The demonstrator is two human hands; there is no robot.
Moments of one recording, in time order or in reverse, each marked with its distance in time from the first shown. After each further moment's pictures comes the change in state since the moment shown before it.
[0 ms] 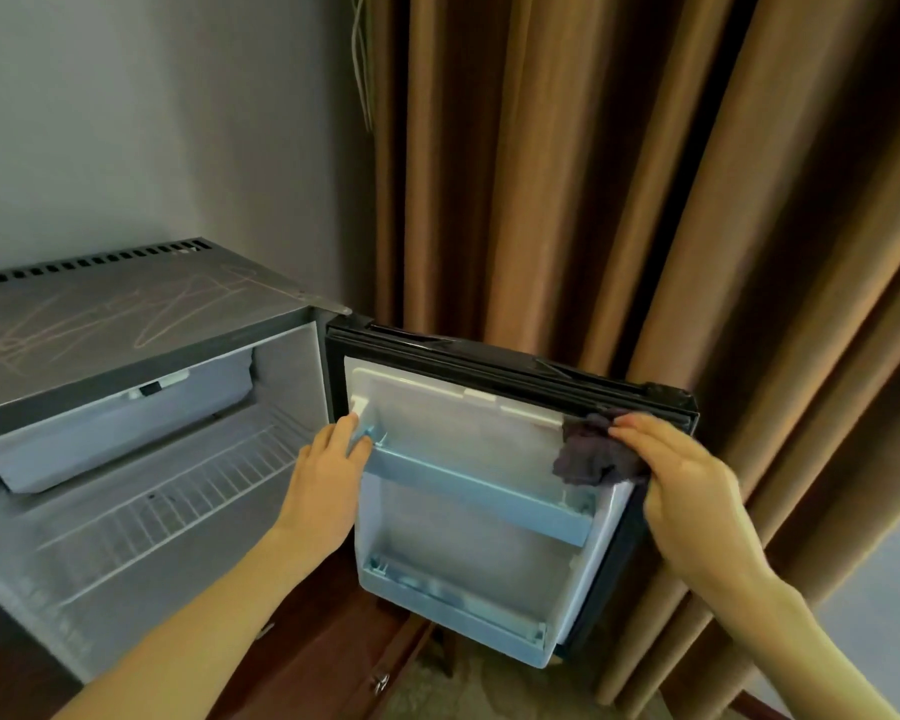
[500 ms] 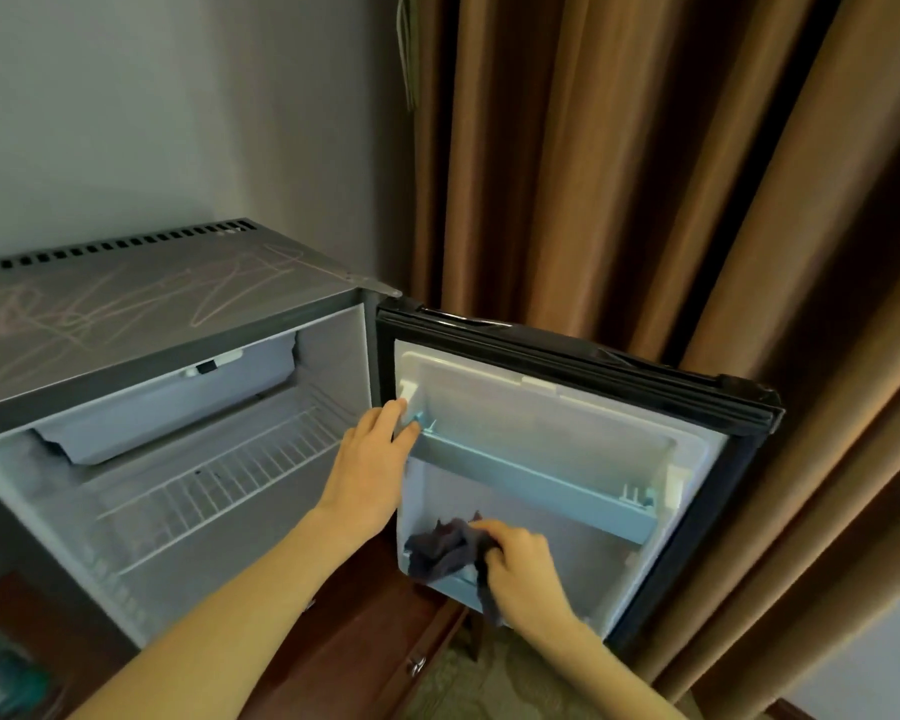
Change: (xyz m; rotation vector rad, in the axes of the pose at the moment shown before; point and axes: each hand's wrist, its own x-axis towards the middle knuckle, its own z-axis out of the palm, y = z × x) left_hand -0.004 -0.012 -0.005 -0.136 0.043 0.051; right_hand -0.042 -0.098 0.155 0.425 -0.577 0.275
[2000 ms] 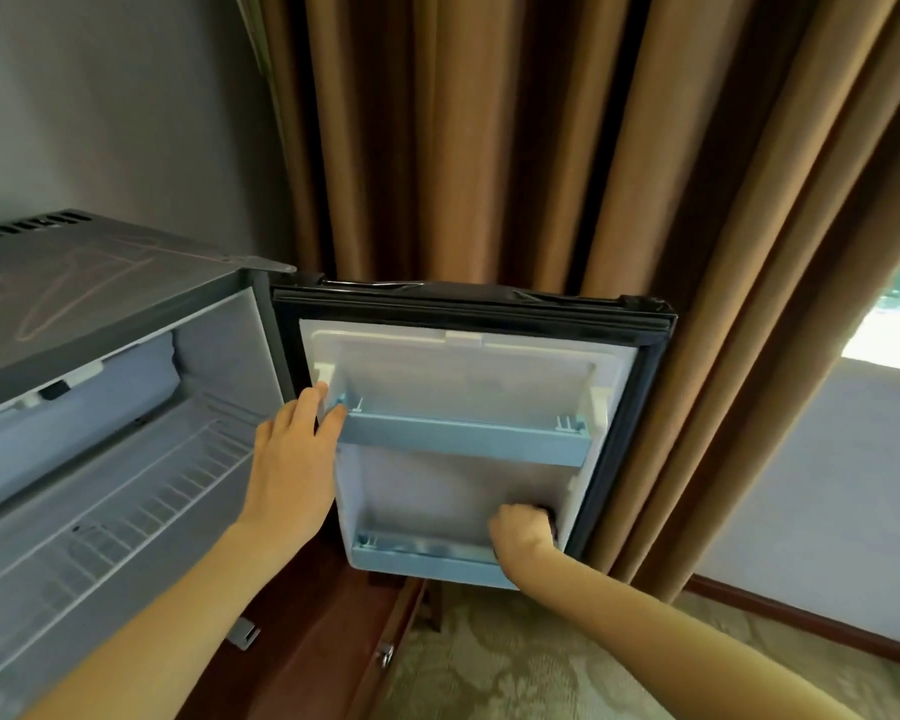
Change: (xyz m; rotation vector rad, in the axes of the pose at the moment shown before) left_hand -0.001 -0.006 0.008 0.042 0.076 0.092; right_hand 0.019 0.073 0.017 -1.139 -0.326 0.384
